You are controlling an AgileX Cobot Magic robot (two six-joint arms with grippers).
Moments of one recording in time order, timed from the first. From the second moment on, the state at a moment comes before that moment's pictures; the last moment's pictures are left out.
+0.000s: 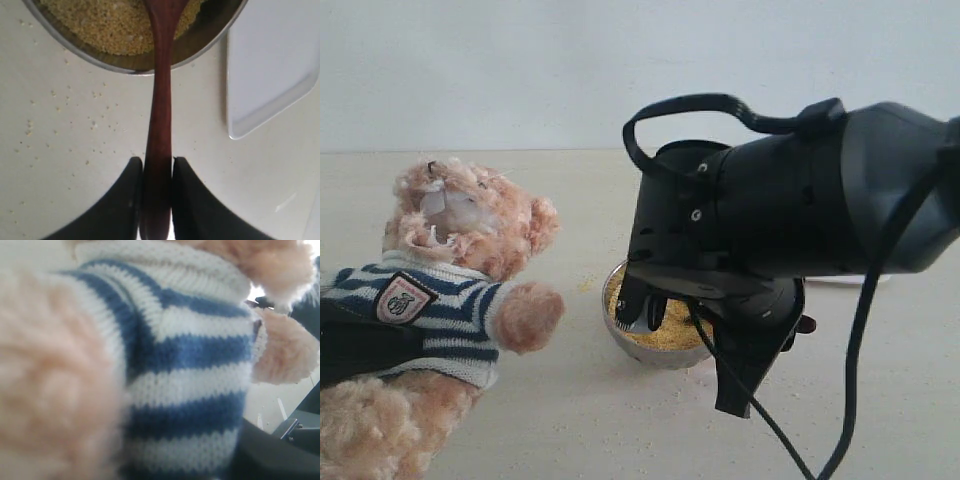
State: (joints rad) left arm 0.24 1.19 -0.38 -1.27 1.01 1.21; right arm 1.00 1.77 -1.12 -0.65 1.14 0.11
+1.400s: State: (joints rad) left arm 0.24 1.19 -0.38 -1.27 1.00 1.21; right arm 0.78 1.59 -1.12 -0.13 1.04 -0.02
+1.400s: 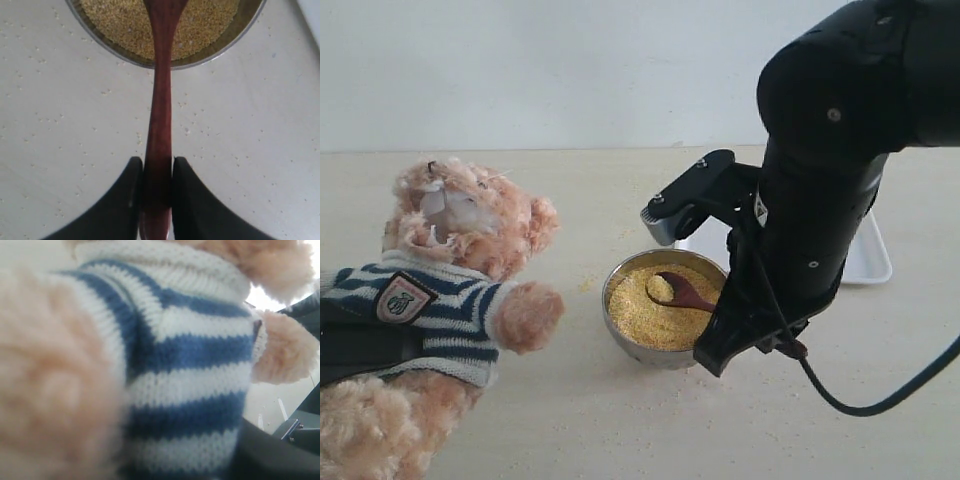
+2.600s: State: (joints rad) left arm 0.24 1.19 -0.38 -1.27 1.00 1.21; right arm 0.77 1.35 -1.17 0.12 1.11 -0.18
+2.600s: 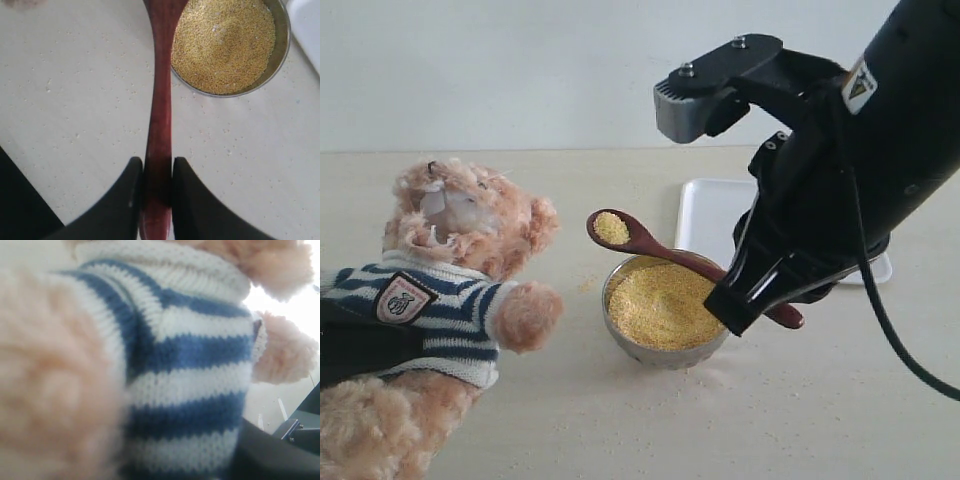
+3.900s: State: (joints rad) left arm 0.24 1.19 -0.38 -1.27 1.00 1.21; right arm 1.05 1.57 -1.50 -0.11 1.22 -0.14
